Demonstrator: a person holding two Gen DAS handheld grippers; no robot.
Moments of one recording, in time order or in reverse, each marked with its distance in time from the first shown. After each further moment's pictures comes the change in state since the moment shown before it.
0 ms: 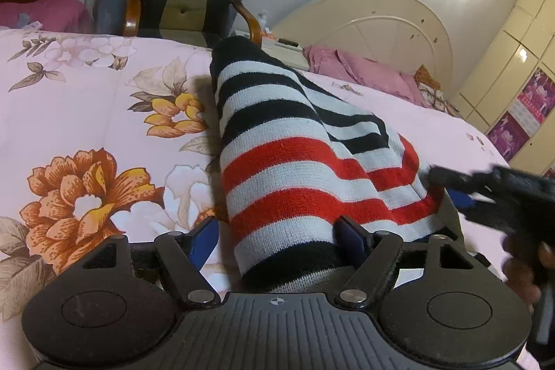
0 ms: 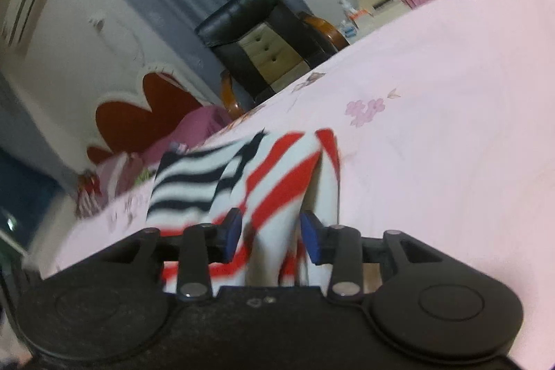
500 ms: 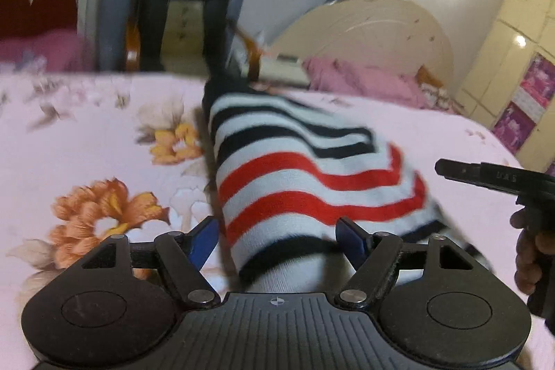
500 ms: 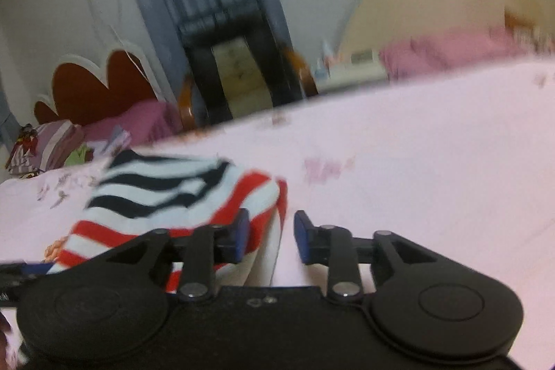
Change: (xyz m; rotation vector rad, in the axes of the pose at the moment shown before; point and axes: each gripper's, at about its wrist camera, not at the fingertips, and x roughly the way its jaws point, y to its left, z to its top) left arm -0.042 -0.026 -0.005 0.104 -0.074 0.048; right arm -0.031 0.037 -0.007 -0.336 -0.102 -0.242
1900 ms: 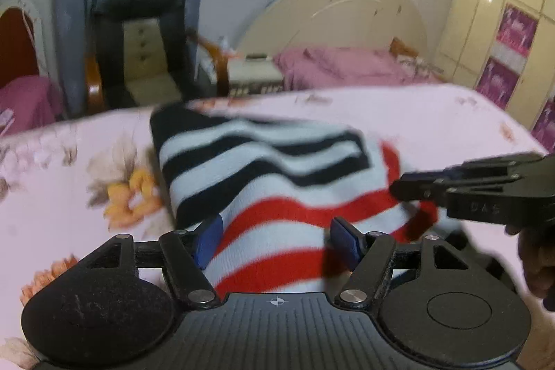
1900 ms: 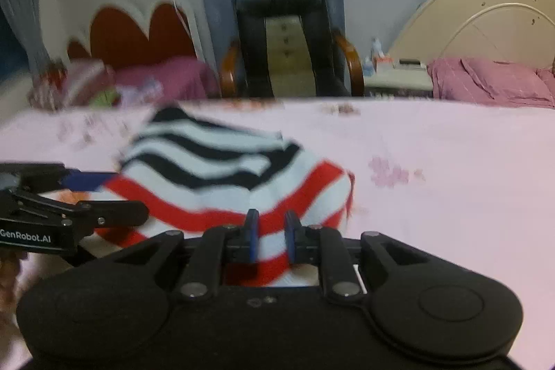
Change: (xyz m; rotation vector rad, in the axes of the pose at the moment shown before) left arm 0.062 -0.022 0.025 0.180 0.030 -0.016; right arm 0.038 0.049 -0.005 -0.202 0.135 0.032
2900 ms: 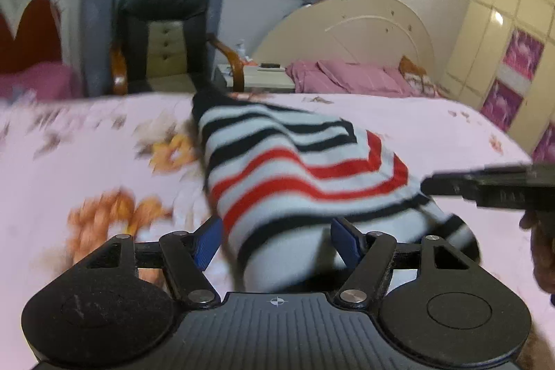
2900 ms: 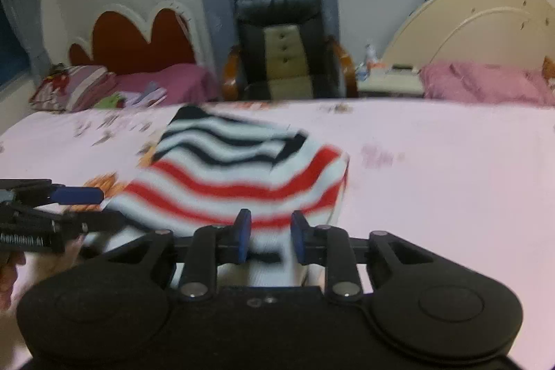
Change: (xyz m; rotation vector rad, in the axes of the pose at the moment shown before) left arm -0.090 0.008 -0.045 -0.100 -0.041 0.005; right arm -0.071 0.017 -0.024 0.029 -0.028 0.013
